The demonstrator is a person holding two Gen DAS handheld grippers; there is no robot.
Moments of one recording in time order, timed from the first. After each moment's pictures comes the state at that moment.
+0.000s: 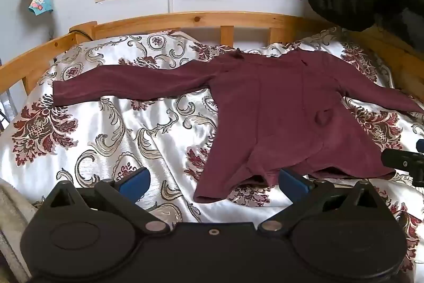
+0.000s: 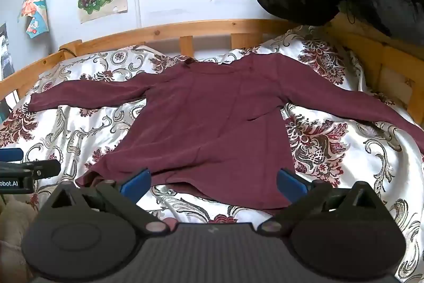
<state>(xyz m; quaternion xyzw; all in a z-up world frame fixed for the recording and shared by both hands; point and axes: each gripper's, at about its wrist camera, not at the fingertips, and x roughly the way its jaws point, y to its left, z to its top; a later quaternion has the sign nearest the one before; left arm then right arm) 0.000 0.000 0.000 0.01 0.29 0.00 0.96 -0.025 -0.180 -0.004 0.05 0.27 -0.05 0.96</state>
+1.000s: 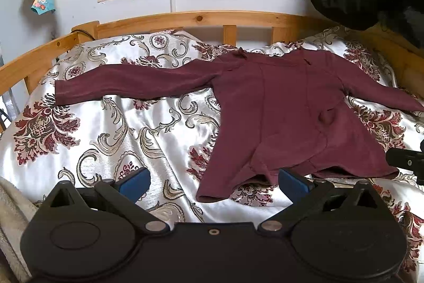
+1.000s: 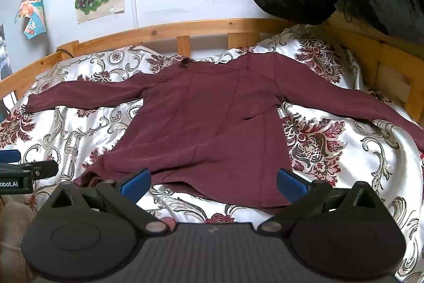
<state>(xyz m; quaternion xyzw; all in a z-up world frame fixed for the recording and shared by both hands) 0.001 0.001 -0.002 0.02 0.29 0.00 0.96 -0.021 -0.179 -0.004 0.06 0.27 -0.05 0.96</state>
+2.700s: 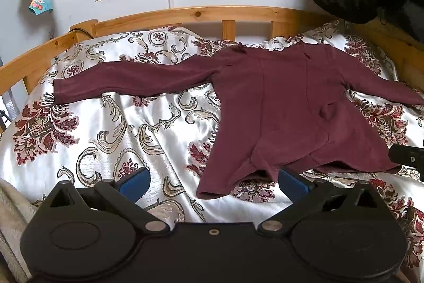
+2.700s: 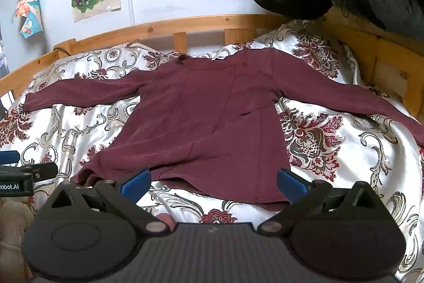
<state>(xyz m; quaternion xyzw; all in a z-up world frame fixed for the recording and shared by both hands) 0.003 -0.002 -0.005 0.02 0.30 0.00 0.95 -0.020 -0.178 -0.005 0.06 0.28 -0.06 0.96</state>
